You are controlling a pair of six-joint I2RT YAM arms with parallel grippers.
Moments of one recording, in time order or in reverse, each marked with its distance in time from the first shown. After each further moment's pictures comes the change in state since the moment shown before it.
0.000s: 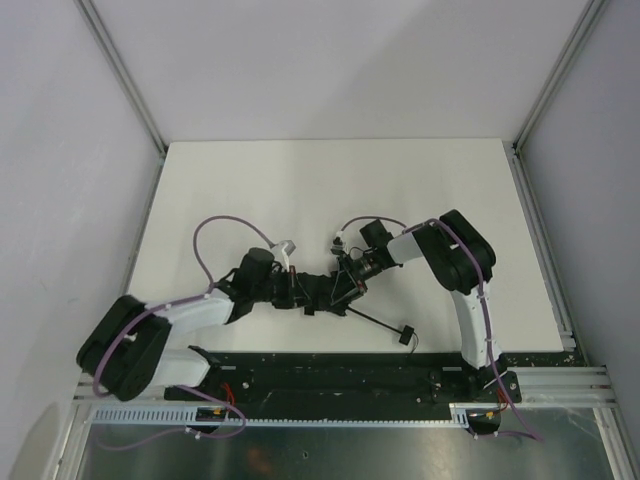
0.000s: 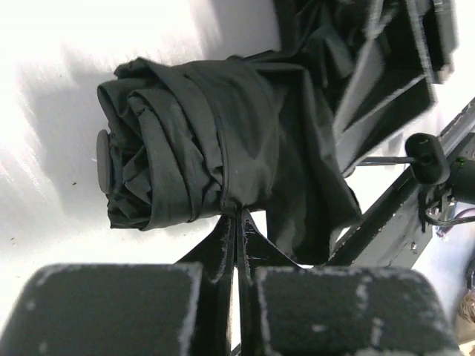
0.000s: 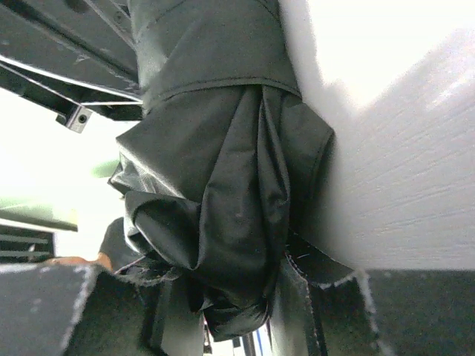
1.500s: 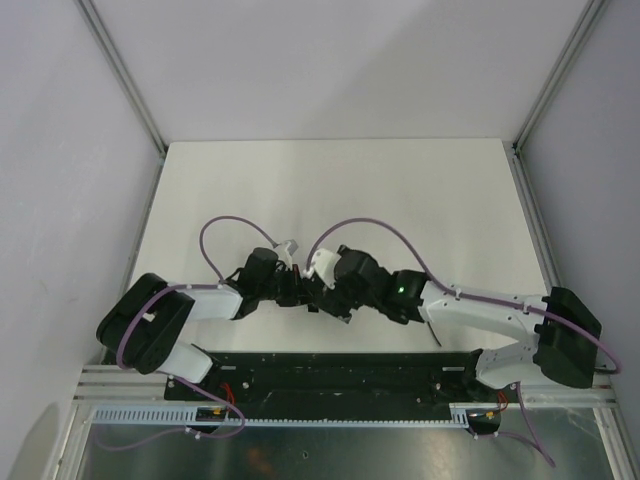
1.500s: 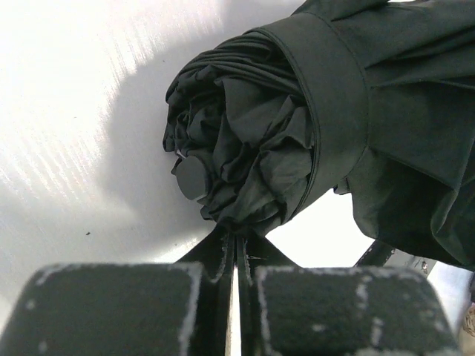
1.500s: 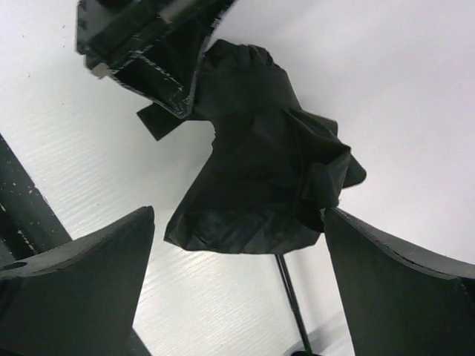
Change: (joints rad) left arm 0.011 0.208 -0.005 0.196 0.010 -0.011; right arm 0.544 -0.836 -0.146 -0.271 1.513 -0.536
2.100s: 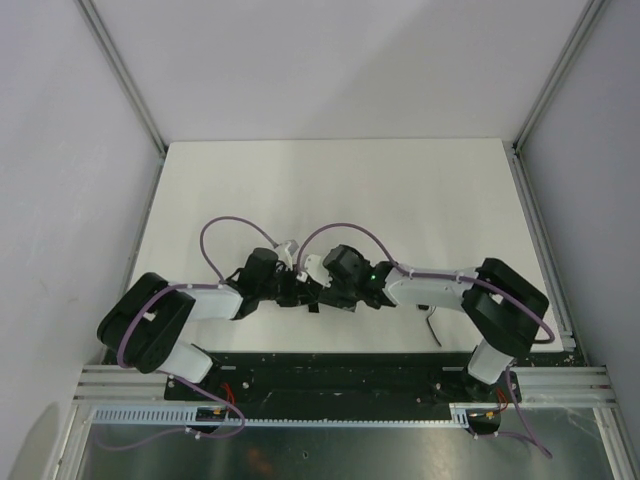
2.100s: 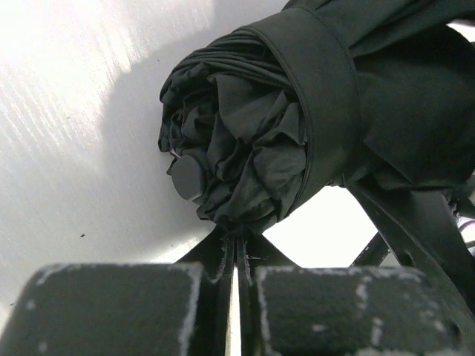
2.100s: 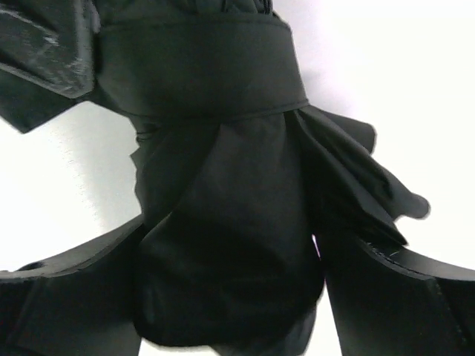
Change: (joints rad) left arm 0.002 0.005 -0.001 0.011 0.010 -0.001; right arm -0.076 0.287 -0.004 0.142 0.029 -0.272
